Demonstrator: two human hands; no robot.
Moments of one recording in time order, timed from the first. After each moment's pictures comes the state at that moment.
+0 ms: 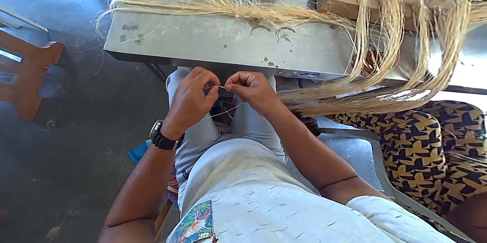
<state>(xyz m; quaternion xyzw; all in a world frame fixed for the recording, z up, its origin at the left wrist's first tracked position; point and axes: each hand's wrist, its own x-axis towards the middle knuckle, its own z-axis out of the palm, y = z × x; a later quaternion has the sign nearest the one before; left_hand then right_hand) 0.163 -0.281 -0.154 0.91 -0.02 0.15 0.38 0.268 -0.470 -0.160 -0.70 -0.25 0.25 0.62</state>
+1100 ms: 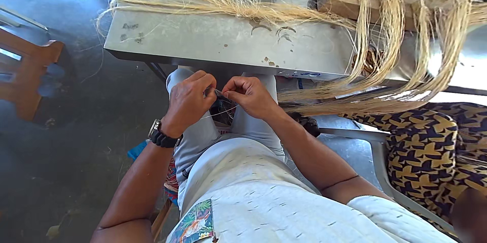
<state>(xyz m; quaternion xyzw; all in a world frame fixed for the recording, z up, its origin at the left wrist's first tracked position) 0.164 -0.275 -0.165 0.95 -0.04 0.16 0.28 0.260 -0.471 -0.166 -0.73 -0.35 0.22 0.55</state>
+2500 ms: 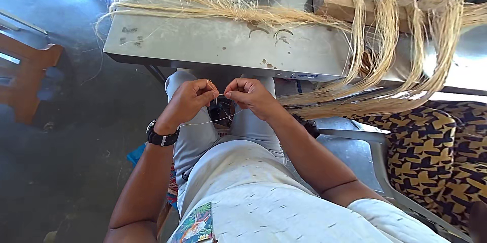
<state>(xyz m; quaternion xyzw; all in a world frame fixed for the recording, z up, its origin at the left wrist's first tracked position) 0.160 -0.265 -0.166 0.82 -0.04 0.04 0.57 0.265 -0.477 -0.168 -0.69 -0.23 0.32 0.61</state>
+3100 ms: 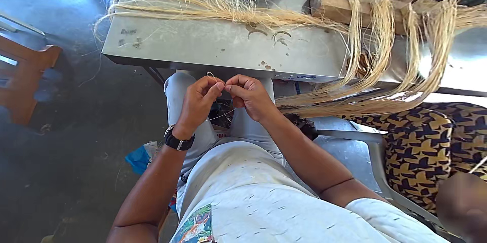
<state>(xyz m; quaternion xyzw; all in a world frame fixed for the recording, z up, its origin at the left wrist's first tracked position) 0.173 -0.303 -0.182 0.75 0.01 0.14 0.65 0.262 -0.463 -0.171 -0.64 -0.16 0.29 0.70</state>
